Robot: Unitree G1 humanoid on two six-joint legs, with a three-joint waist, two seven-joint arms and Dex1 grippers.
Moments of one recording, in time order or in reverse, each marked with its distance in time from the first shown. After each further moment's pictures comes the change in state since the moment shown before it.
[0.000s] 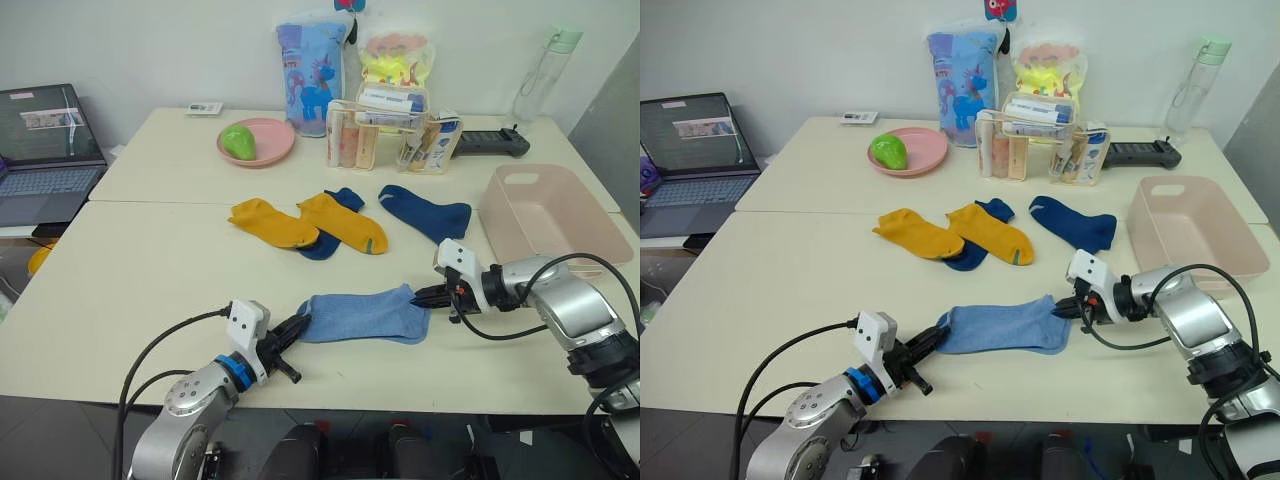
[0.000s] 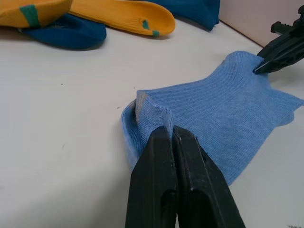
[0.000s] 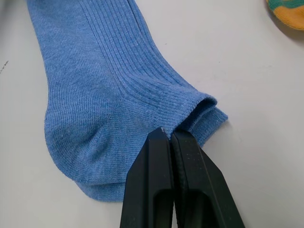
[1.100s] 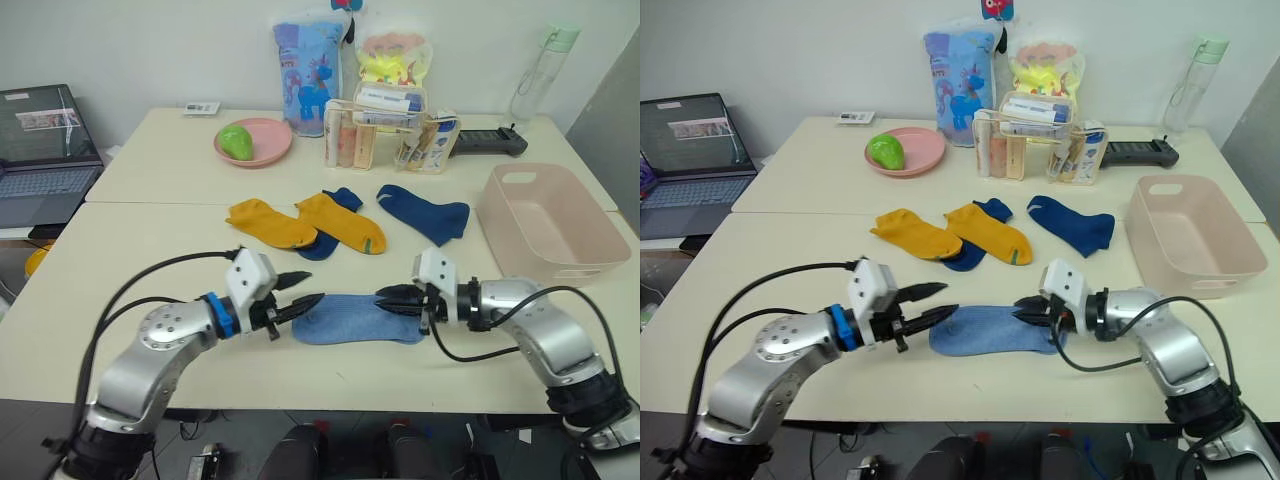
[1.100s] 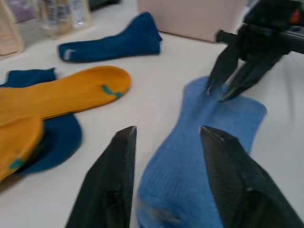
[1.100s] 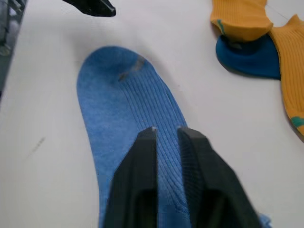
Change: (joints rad) left arm -0.323 0.292 -0.074 -0.017 0.030 0.012 -0.221; right arm 0.186 0.166 -0.025 -0.231 -0.021 -0.184 -0.190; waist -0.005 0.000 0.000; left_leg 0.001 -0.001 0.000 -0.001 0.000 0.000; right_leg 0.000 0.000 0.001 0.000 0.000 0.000
